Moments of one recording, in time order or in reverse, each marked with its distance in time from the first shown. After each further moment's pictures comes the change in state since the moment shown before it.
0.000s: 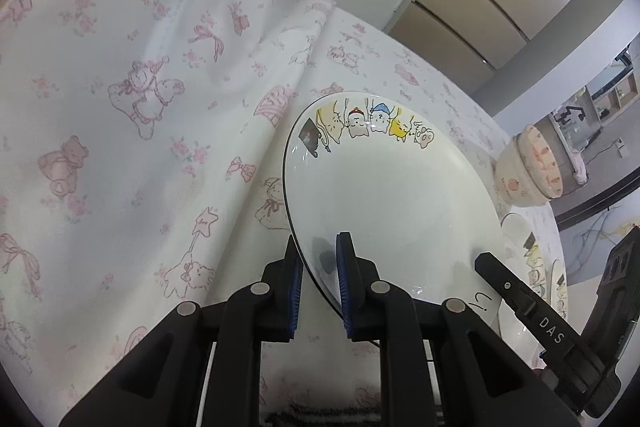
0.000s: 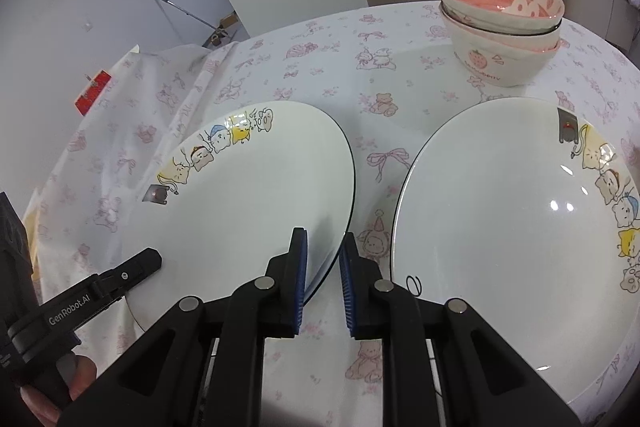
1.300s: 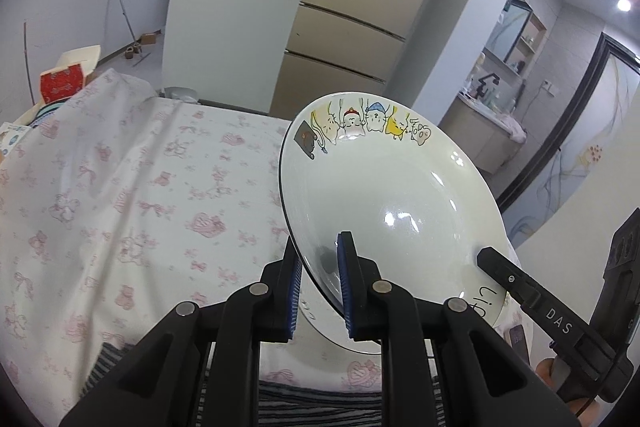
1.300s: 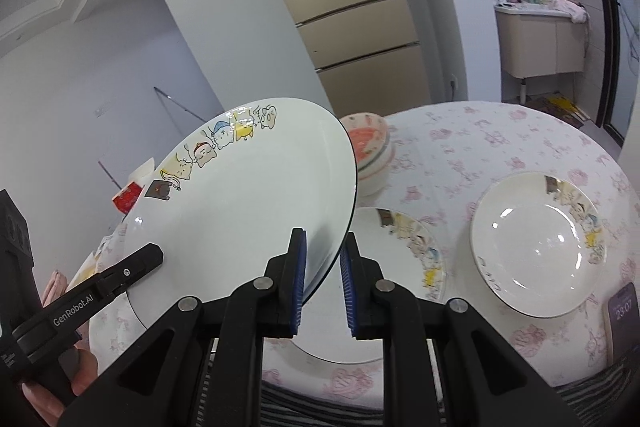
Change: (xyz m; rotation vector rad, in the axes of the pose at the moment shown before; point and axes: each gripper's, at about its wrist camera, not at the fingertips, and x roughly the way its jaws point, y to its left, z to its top) left arm -0.105 -0.194 -0.059 0.334 -0.202 -0.143; right arm -0.195 -0.101 -0.014 0.094 -0.331 -0.021
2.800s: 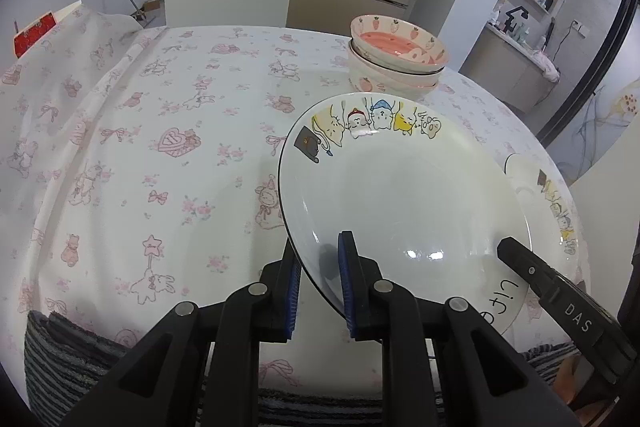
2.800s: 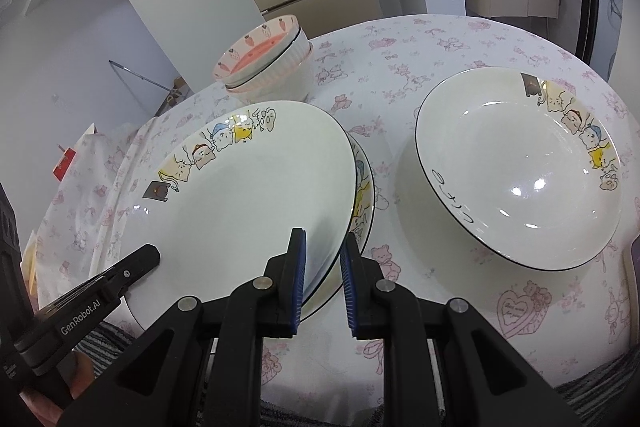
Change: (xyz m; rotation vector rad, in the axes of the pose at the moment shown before) left arm 0.111 -0.008 -0.065 0.056 0.206 0.128; right arm 0.067 -0.065 -0.053 0.063 0.175 -0.109
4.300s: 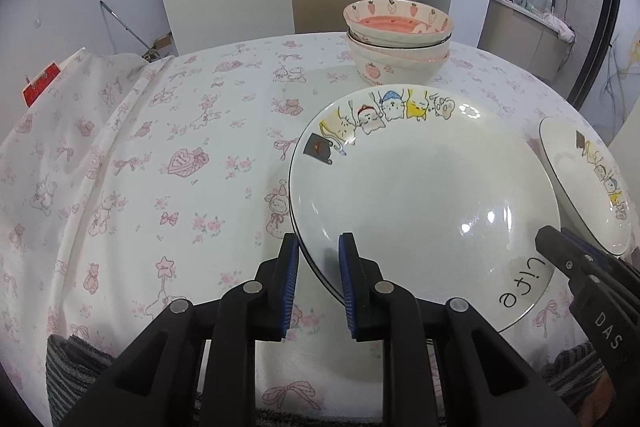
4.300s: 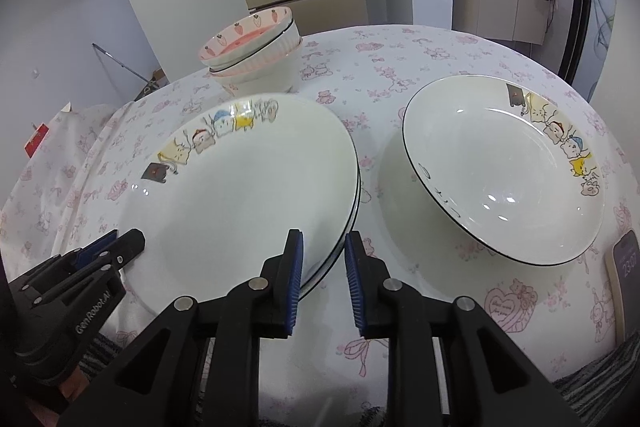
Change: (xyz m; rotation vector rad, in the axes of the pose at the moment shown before) left arm 0.022 -0.021 -0.010 0.145 -0.039 0.162; right arm 0.006 0.008 -0.015 -0.068 -0.037 -0.122
